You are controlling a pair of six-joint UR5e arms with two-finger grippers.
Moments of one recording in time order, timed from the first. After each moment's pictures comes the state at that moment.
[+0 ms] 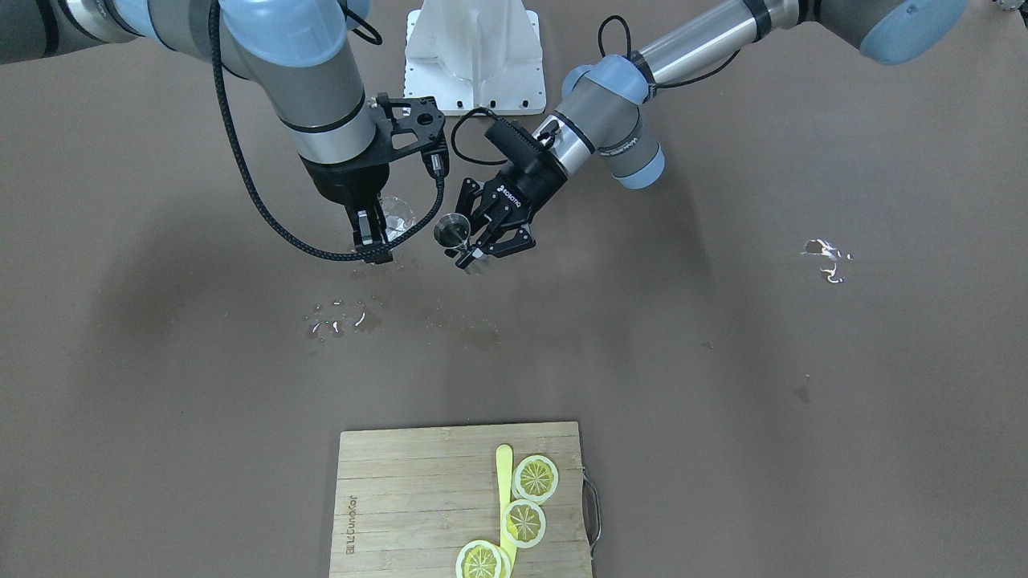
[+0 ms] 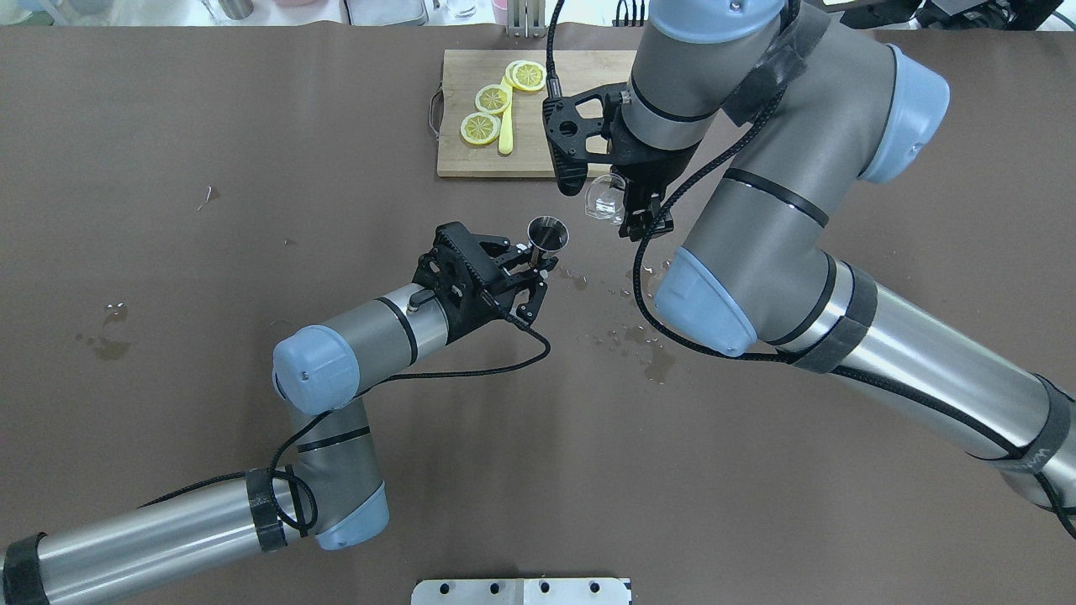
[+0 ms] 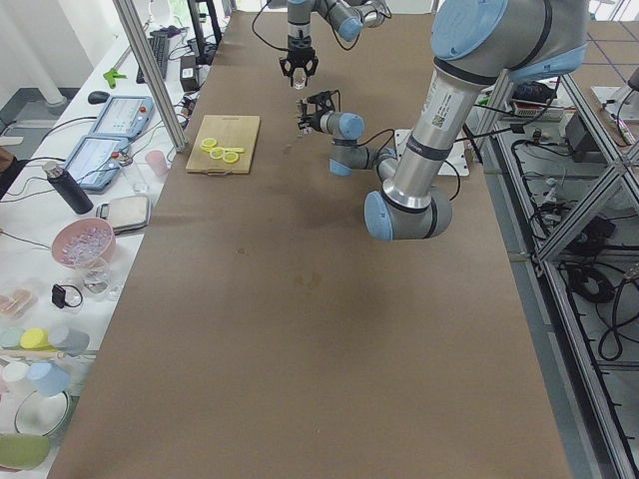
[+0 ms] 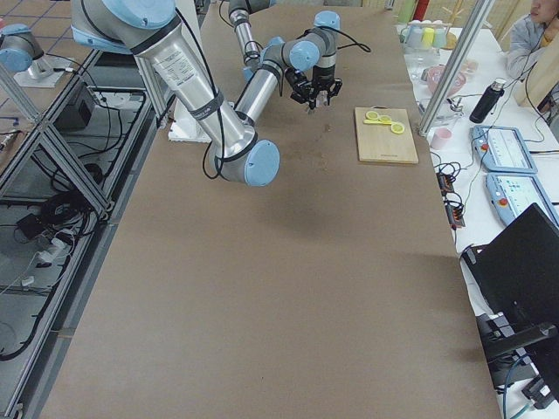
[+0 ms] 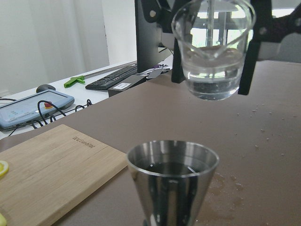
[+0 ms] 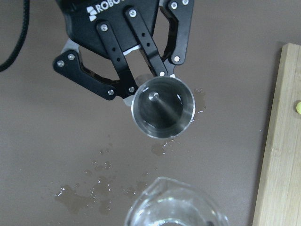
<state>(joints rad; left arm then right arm) -0.39 -2.21 -1.35 -2.94 -1.32 -0.36 0.75 -0.77 1.75 -1.85 2.05 -0.75</state>
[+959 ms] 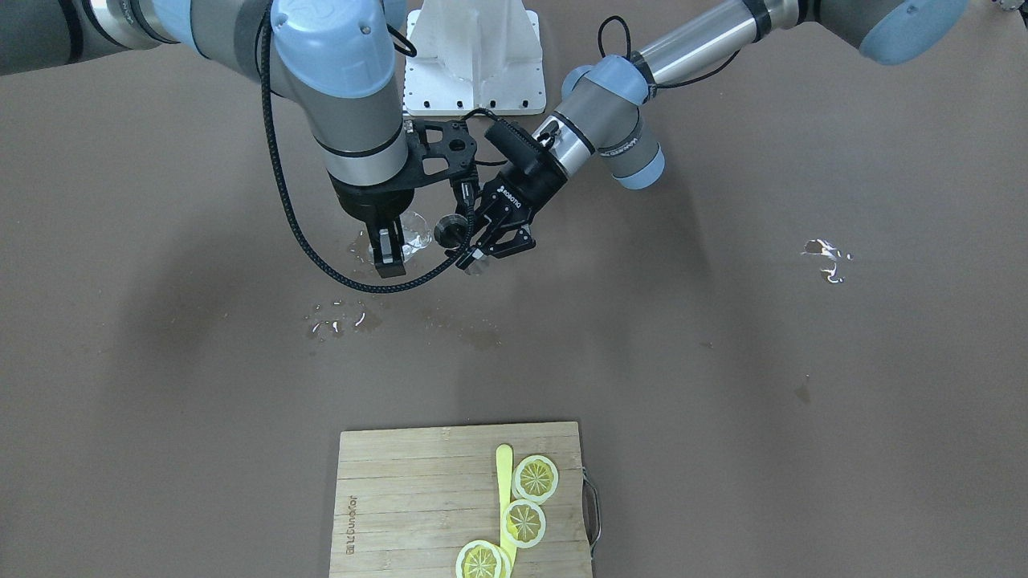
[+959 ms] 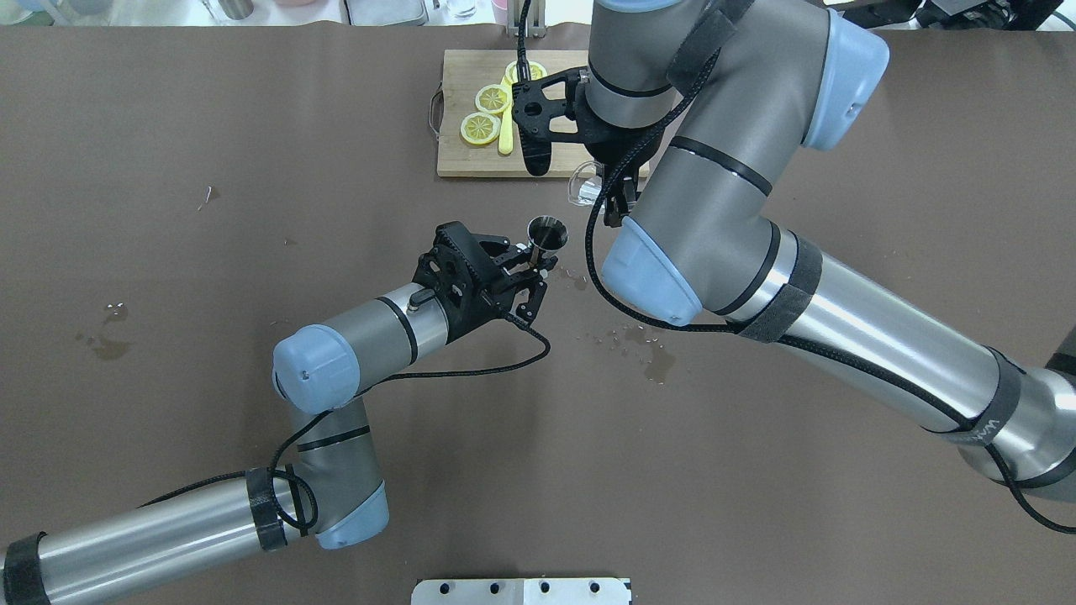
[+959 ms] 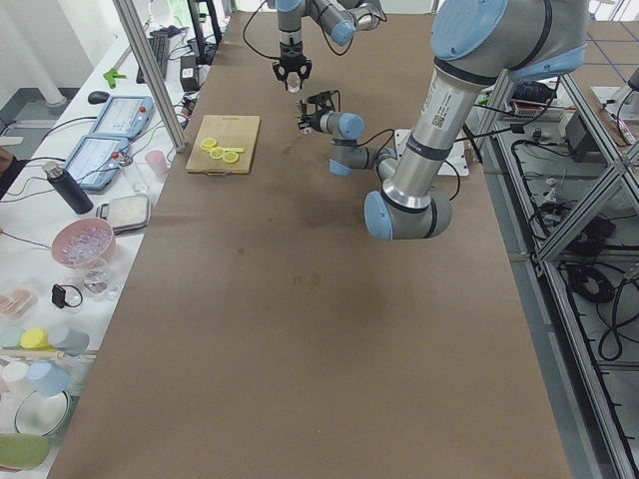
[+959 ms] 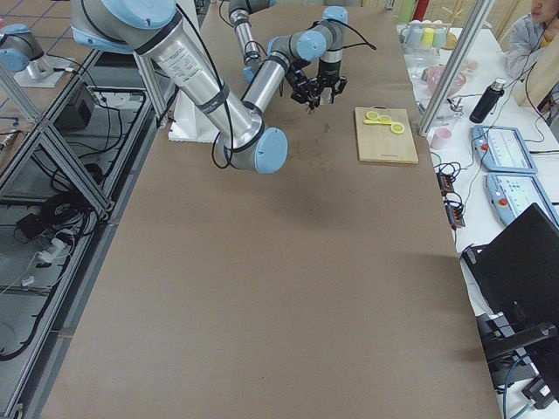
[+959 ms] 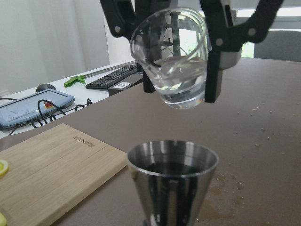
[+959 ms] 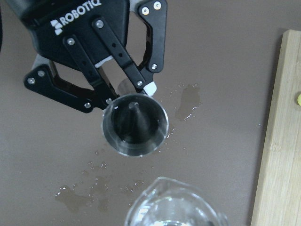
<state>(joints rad) -0.39 -2.21 -1.35 -2.94 -1.32 -0.36 0.75 -0.68 1.66 -1.94 2.04 -0.74</state>
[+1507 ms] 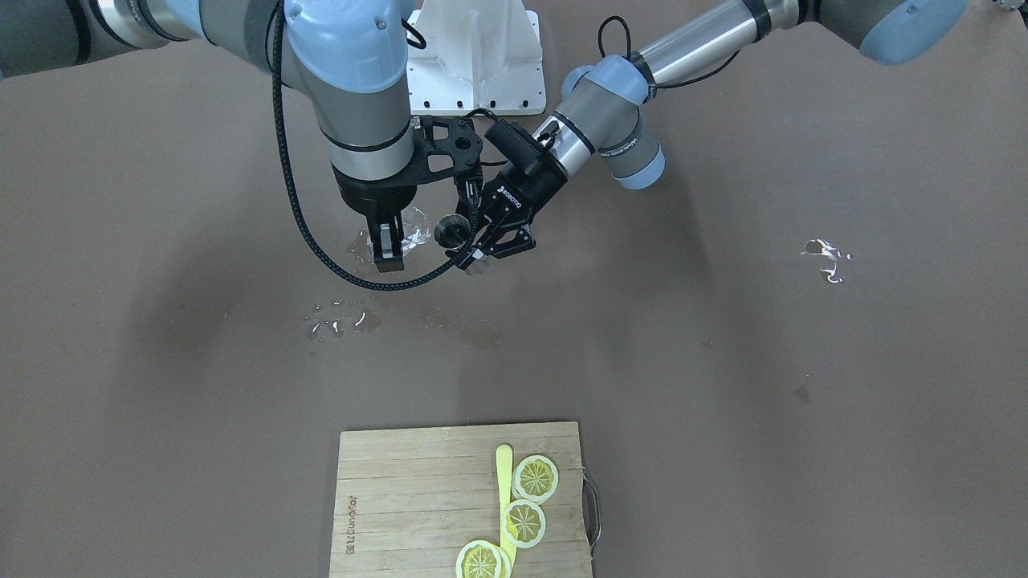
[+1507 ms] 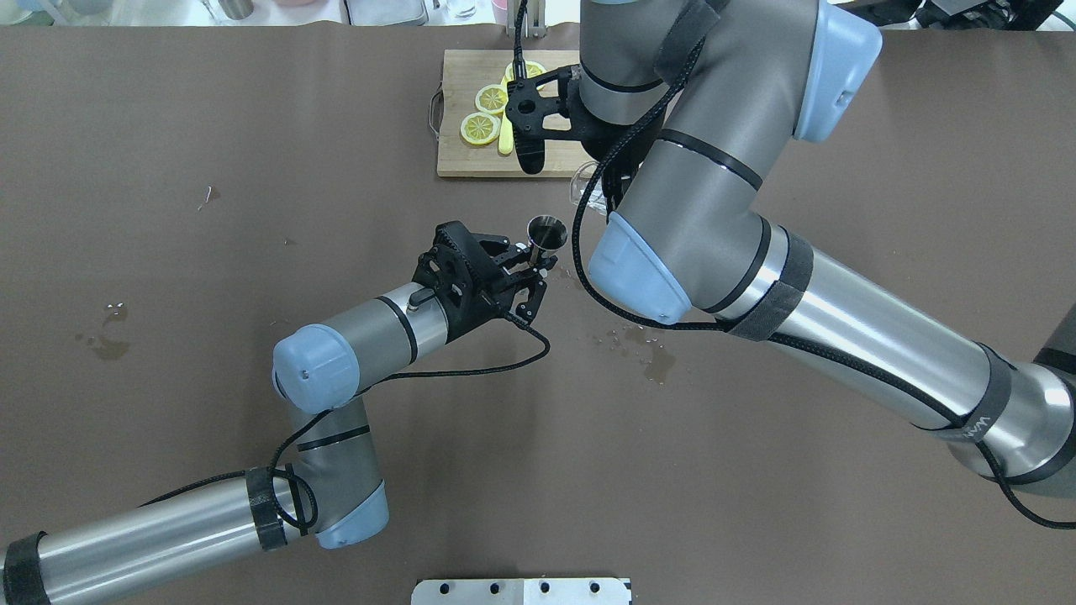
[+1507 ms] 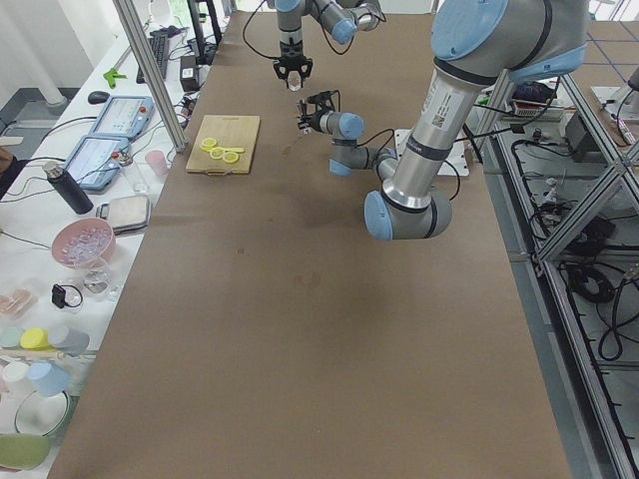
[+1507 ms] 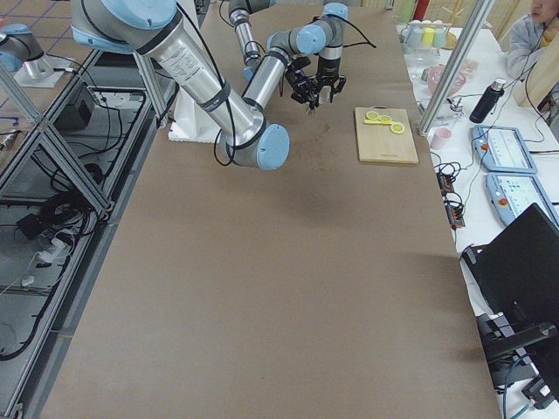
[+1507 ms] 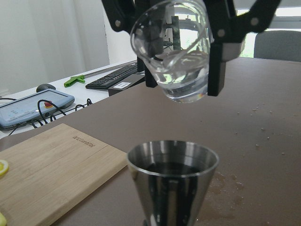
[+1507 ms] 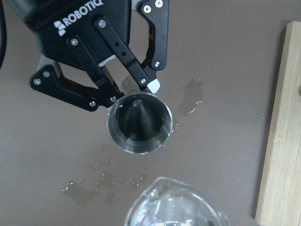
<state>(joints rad) -0.39 -2.21 -1.34 -2.94 -1.32 -0.36 0.75 -0.66 1.66 -2.02 2.03 -0.74</state>
